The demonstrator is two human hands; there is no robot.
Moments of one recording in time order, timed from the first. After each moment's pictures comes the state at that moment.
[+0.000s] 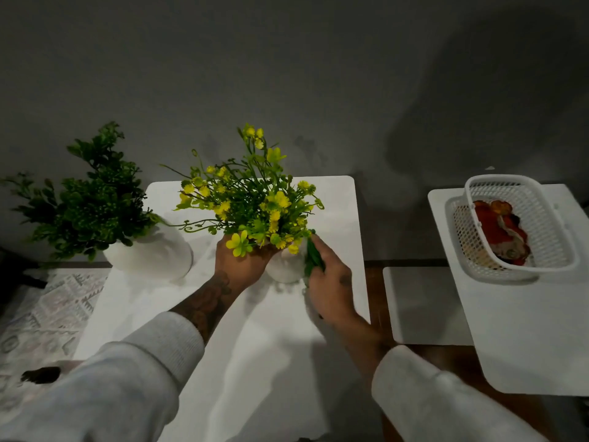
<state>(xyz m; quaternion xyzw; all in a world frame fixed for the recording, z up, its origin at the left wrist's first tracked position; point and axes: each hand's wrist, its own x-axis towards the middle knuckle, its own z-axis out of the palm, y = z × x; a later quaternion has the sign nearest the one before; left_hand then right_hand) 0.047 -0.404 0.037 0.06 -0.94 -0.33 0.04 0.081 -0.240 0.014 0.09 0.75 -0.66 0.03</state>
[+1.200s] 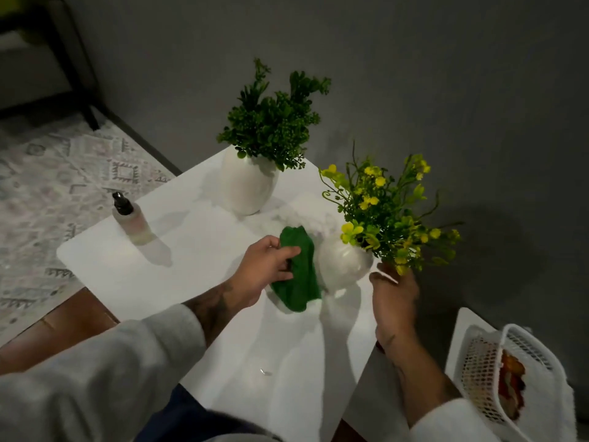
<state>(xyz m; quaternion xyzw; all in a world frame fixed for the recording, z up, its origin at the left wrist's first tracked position) 0.149 -0.434 0.015 0.33 -0.47 -0.82 0.04 0.059 -0.237 0.048 0.05 0.83 -0.56 0.03</state>
